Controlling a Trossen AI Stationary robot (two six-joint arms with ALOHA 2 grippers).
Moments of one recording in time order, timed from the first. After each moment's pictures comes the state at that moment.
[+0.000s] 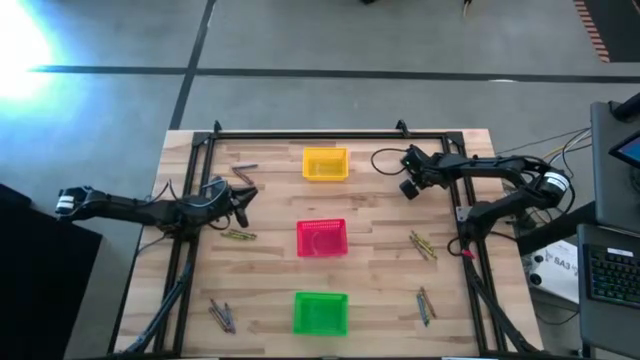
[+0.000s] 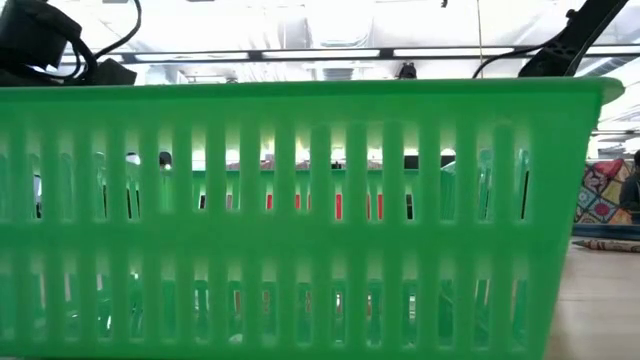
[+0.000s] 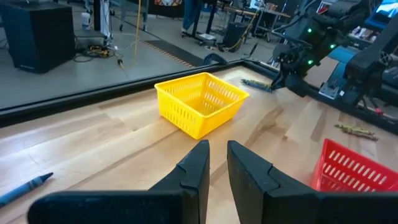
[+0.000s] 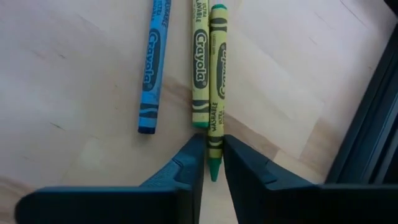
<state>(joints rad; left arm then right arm) -0.05 0.47 0.02 0.22 -0.64 -0.40 -0.72 1.42 0.55 -0.47 0.36 0.21</state>
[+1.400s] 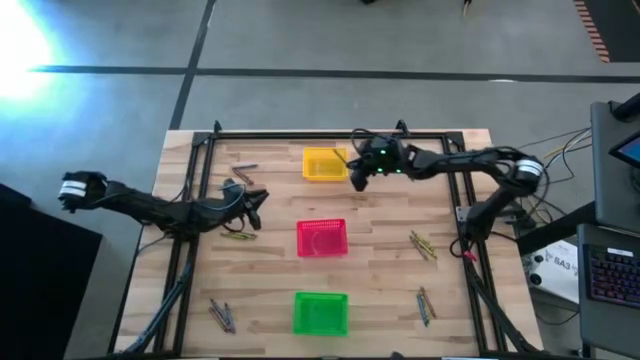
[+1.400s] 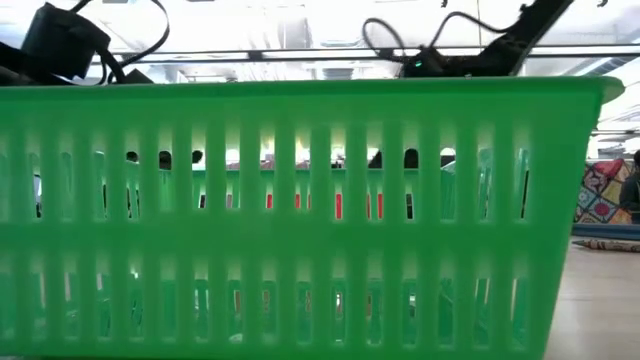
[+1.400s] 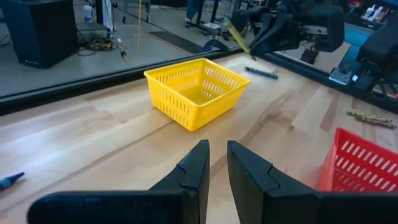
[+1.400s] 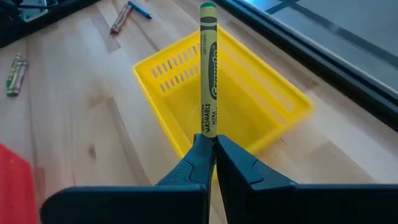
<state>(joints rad) -0.05 0.96 0.05 0.63 -0.65 -0.40 -0.50 1.61 0.82 0.21 -0.13 0.16</state>
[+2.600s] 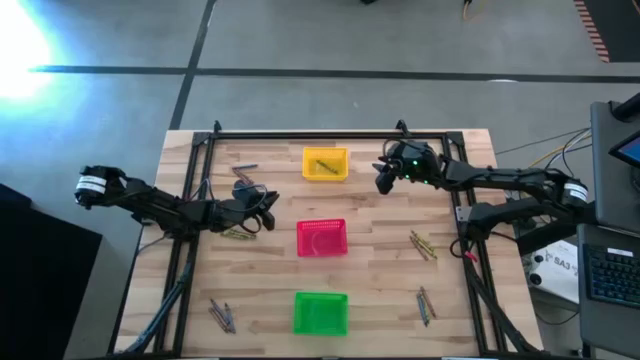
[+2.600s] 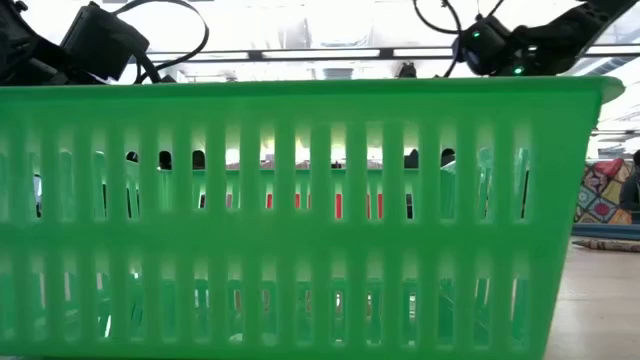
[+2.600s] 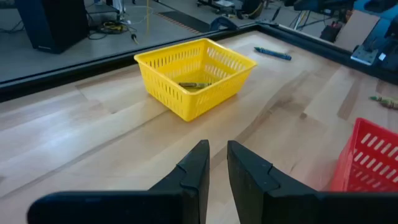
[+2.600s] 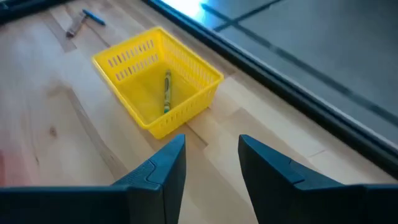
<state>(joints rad) -0.05 1.21 0.19 0.62 -0.67 -0.45 -0.48 1.18 0.56 0.10 0.11 0.13</state>
